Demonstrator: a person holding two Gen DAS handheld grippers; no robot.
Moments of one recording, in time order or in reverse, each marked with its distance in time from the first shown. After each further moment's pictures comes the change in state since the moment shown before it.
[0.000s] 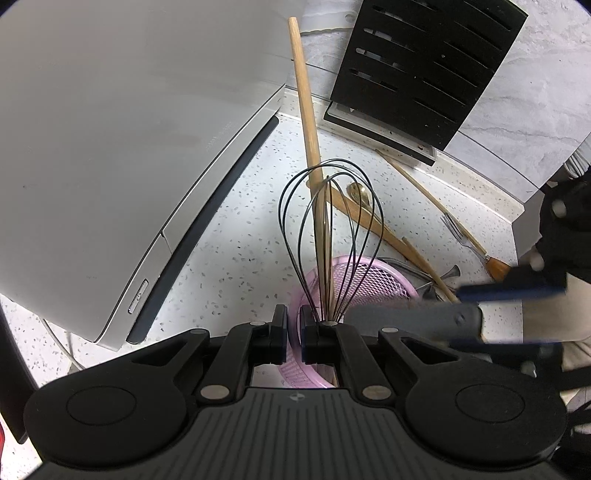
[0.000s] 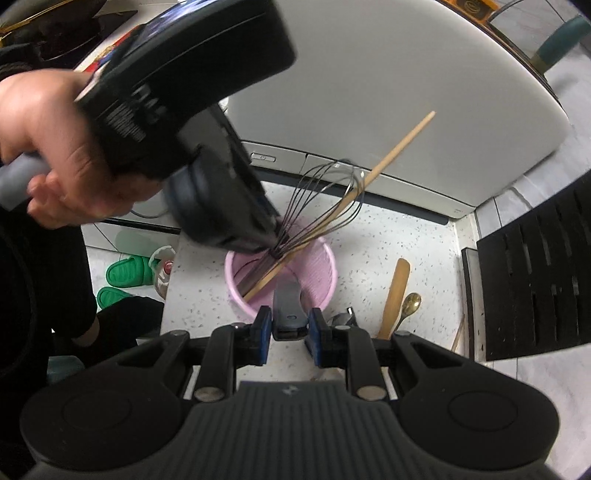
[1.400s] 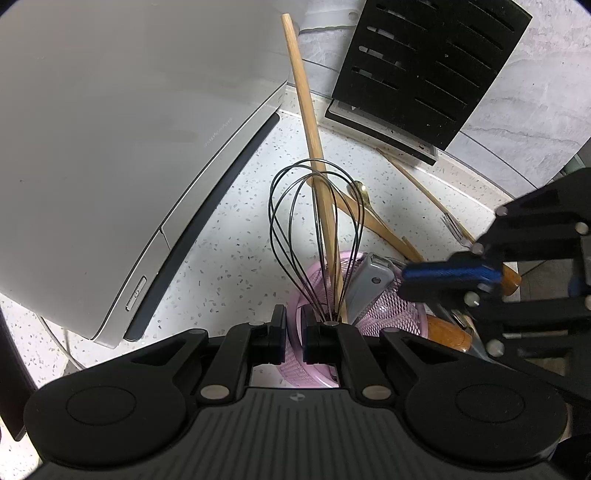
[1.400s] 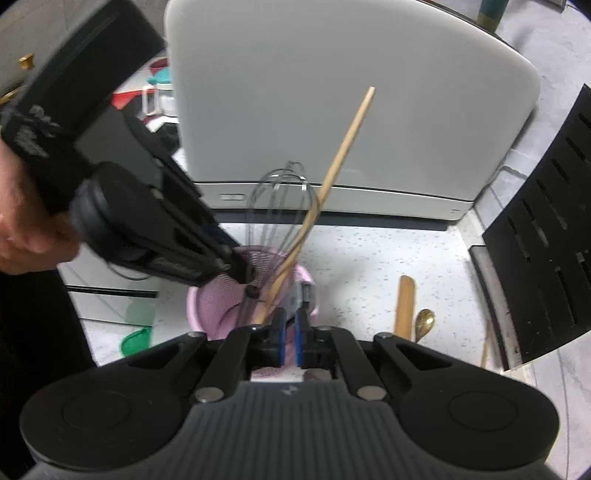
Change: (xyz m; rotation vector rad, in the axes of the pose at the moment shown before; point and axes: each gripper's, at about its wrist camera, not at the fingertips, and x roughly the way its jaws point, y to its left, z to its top) left arm 0.002 0.003 0.001 -0.013 0.009 -0.008; right arm 0.029 -0.037 -0.028 0.175 -0.208 0.049
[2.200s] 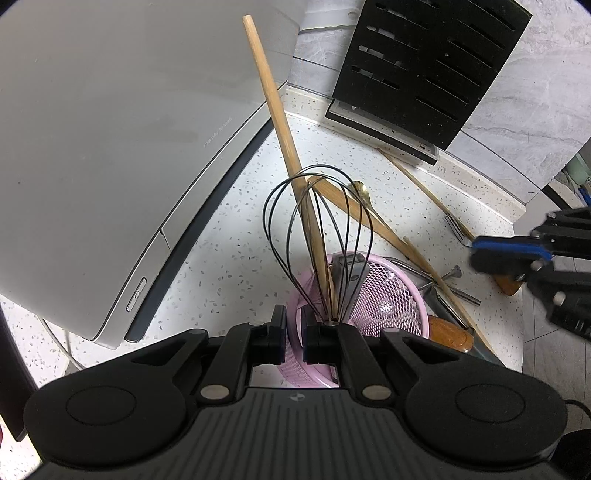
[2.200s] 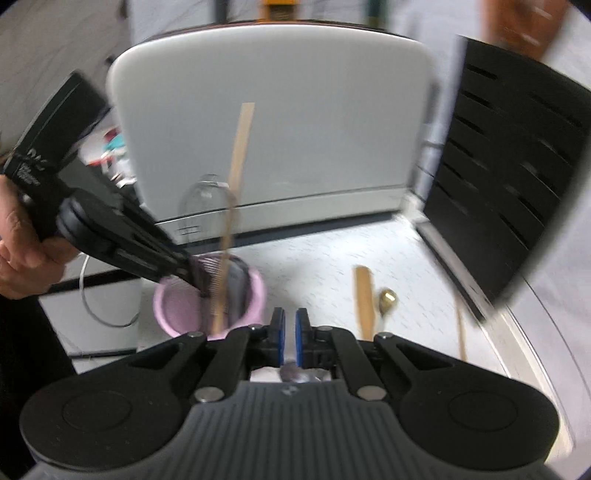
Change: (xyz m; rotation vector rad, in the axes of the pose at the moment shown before) left arm 0.002 -0.002 0.000 0.004 -0.002 0.008; right arm -0.036 -0.041 -0.061 0.254 -0.182 -0.062
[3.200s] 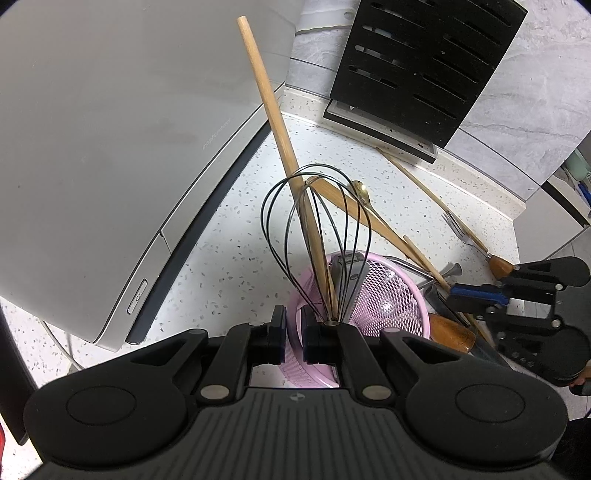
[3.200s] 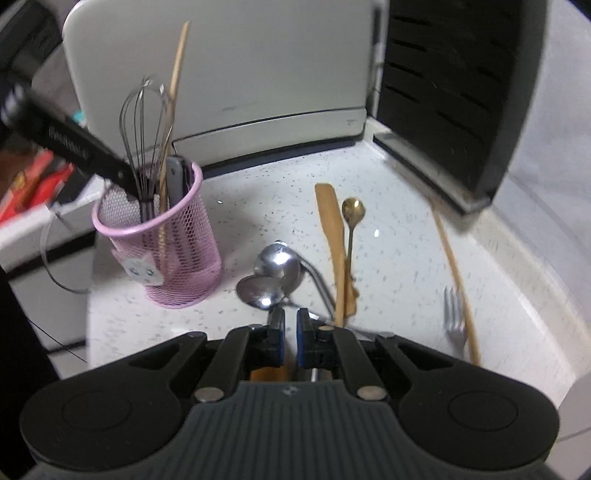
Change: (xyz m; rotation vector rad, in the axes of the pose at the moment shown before) left arm 0.000 -0.002 -0.001 0.012 -0.005 0.006; right arm 0.028 -0.011 -0.070 0.044 0.064 -0.084
